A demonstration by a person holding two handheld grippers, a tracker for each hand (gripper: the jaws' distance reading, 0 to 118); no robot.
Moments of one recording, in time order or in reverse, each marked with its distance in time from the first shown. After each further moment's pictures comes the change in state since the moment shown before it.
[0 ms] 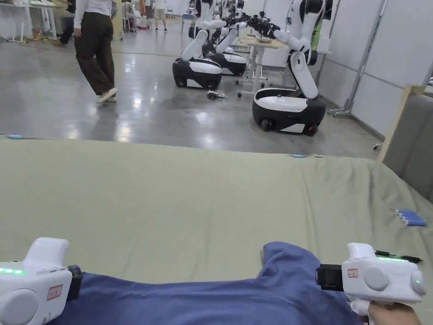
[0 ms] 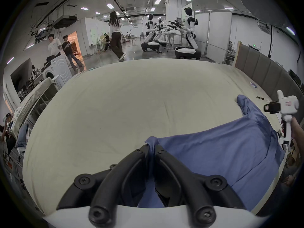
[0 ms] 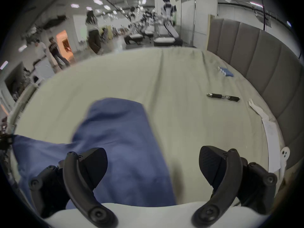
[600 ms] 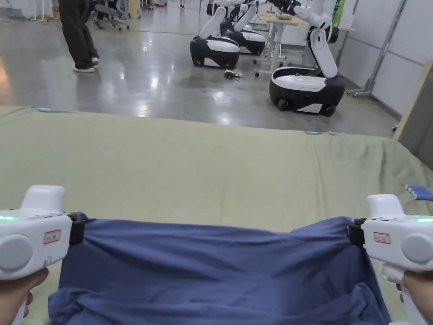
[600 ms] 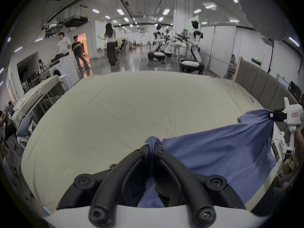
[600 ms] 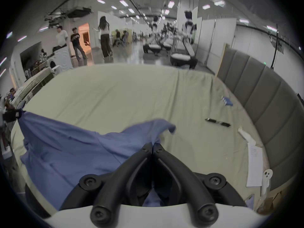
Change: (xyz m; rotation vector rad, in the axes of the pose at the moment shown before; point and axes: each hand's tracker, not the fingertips) left arm -0.022 -0.026 0.093 0.129 0.006 0.087; right arm -0.017 -0.044 0.190 0.272 0.137 0.181
